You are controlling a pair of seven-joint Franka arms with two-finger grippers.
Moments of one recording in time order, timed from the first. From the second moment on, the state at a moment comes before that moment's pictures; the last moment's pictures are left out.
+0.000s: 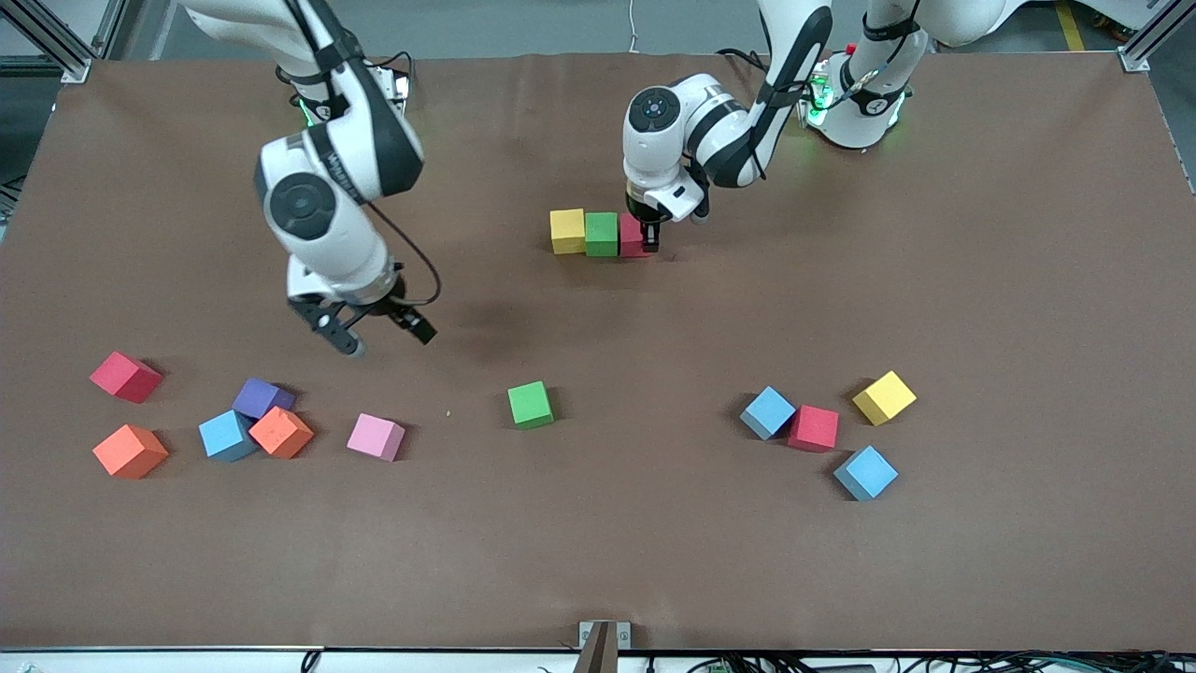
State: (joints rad) left arm -1.04 0.35 0.03 -2.29 -0.03 2.62 -2.56; right arm 0.45 0.18 -0.13 -2.07 0.00 2.24 0.88
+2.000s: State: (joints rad) left arm -1.05 0.33 0.02 -2.24 -0.02 2.56 -2.56; right arm 0.30 0.65 -0.11 -1.74 0.00 2.44 0.35
